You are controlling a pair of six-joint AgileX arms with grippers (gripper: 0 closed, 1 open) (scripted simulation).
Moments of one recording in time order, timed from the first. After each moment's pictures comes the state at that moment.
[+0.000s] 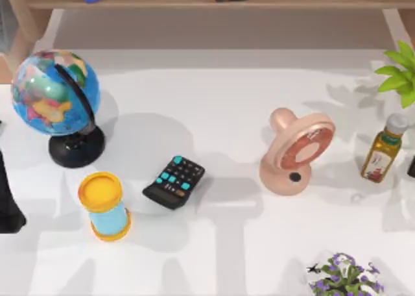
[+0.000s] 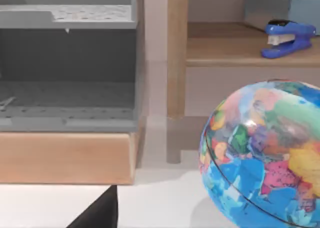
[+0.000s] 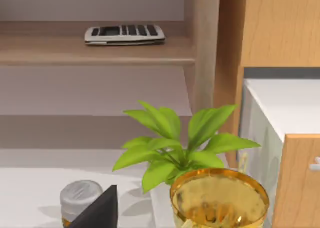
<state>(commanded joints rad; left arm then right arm) 0.00 0.00 0.00 0.00 0.00 0.00 0.00 0.00 0.00 0.00 0.00 0.00</state>
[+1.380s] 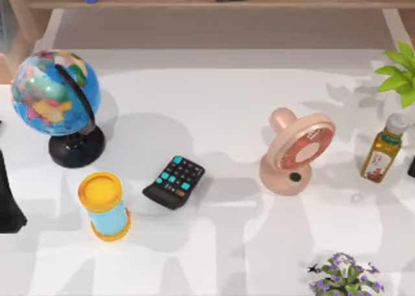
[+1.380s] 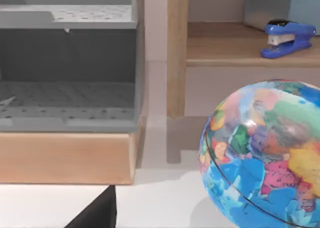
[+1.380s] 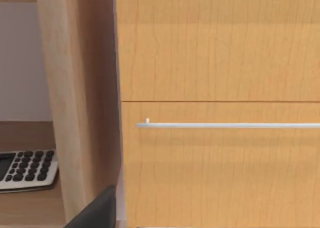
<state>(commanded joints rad) 0.00 0.00 0.00 0.00 0.00 0.00 -0.64 1.11 0.75 0.37 -0.63 0.02</state>
